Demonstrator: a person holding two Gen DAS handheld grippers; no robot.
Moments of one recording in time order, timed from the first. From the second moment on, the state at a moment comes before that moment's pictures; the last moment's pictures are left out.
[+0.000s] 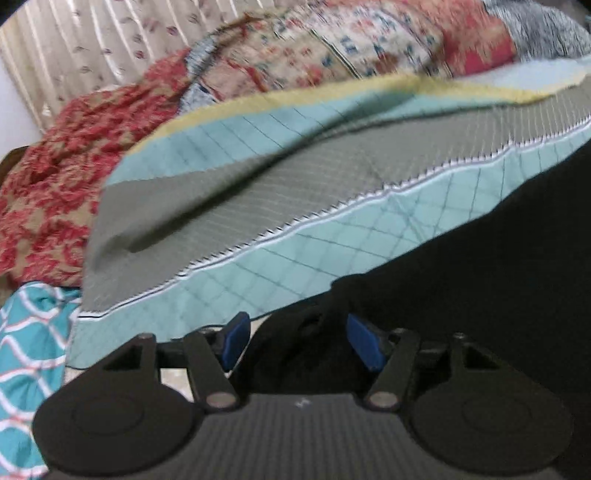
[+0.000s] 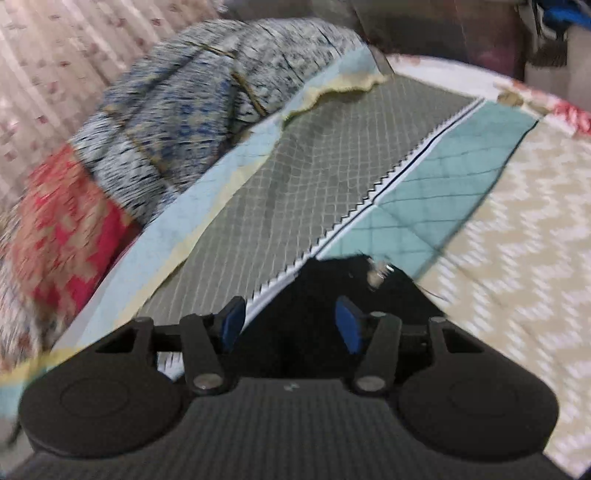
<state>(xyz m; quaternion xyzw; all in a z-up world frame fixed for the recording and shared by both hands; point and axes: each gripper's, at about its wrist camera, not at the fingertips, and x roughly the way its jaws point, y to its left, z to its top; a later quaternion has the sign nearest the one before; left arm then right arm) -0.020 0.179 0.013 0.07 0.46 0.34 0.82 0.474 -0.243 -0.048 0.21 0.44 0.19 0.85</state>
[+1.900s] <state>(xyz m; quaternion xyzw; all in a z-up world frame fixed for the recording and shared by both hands) -0.411 0.016 0.076 -0.42 0.15 0.39 0.81 0.199 -0.547 -0.118 0.35 0.36 0.14 0.86</state>
